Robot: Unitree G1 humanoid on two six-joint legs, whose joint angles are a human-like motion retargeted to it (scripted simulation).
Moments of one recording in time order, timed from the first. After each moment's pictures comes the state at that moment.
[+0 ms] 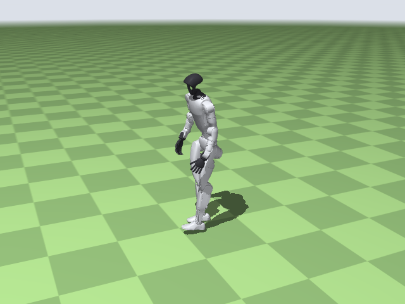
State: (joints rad) left arm -0.10 0.16 0.25 0.92 0.58 -0.27 -0.18; right arm -0.10 -0.12 -0.32 1.14 -0.46 -0.44 0.35; waist -0.07 -0.14 0.20; left_leg -0.39 -0.11 -0.20 0.03 0.03 -0.04; right_leg -0.15 0.01 -0.39 -0.01 0.00 -0.09
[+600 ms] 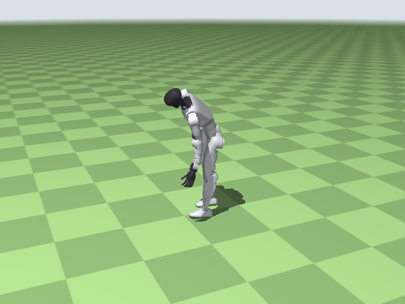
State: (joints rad) left arm -0.51 0.48 0.68 1.20 0.31 -0.45 0.29; right arm -0.29 0.01 -0.09 1.36 -0.53 -0.44 0.37; waist -0.24 -0.48 0.38; left_leg -0.55 -0.08 -0.14 0.00 0.05 0.08; right_leg -0.37 -0.01 -0.13 0.00 0.04 0.10
